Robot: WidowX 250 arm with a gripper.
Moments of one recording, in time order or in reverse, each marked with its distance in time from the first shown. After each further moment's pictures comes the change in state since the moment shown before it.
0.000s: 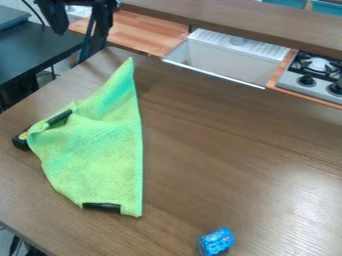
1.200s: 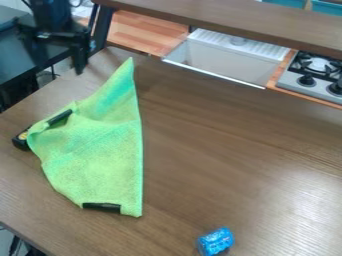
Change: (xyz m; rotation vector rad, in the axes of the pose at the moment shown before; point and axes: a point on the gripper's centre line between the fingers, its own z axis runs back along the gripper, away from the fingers) arm -0.011 0.052 -0.060 0.091 0.092 -0.048
